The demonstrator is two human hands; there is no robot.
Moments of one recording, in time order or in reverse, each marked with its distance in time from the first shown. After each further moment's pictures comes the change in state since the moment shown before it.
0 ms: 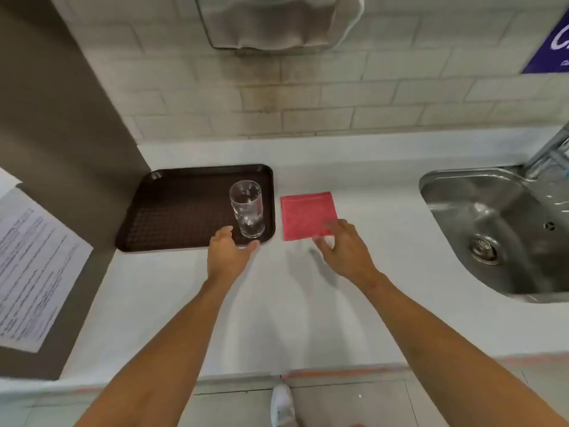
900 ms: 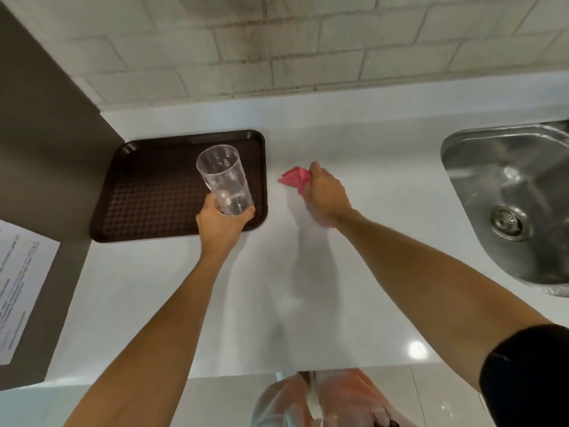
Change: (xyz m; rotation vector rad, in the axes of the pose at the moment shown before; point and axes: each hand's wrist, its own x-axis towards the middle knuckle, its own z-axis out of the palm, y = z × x) left_hand 0.040 0.026 0.020 -0.286 0.099 -0.069; right_hand 0.126 0.013 0.038 -0.009 -0.137 0.043
